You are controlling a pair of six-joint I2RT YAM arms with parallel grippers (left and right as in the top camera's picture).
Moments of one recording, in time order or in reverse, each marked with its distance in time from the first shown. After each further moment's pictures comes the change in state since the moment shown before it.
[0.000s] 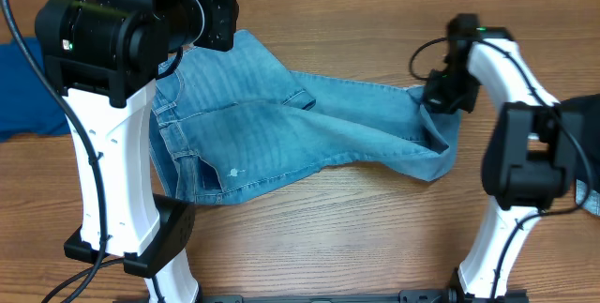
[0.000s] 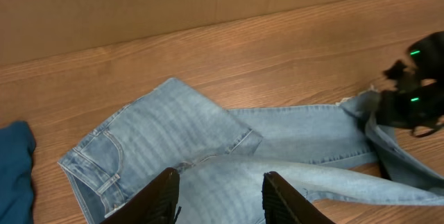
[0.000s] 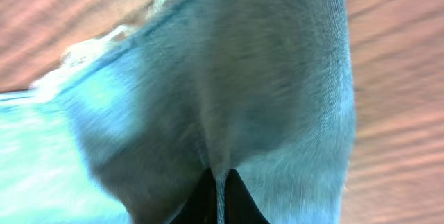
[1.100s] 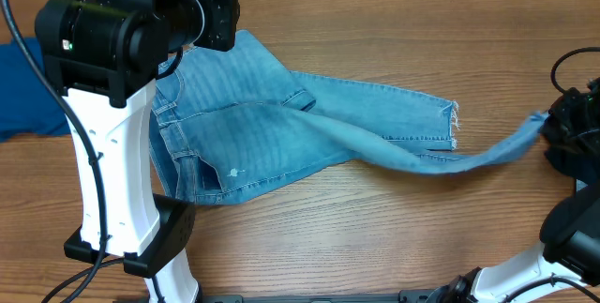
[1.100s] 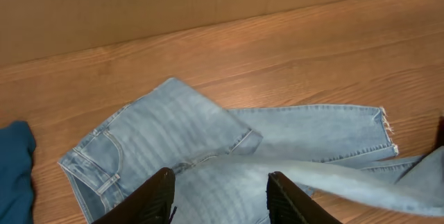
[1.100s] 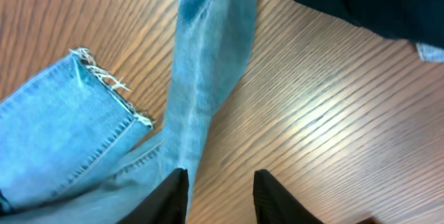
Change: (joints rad) left arm 0.000 0.000 0.000 0.000 0.000 0.000; right arm -0.506 -0.295 0.013 -0.325 -0.073 -0.114
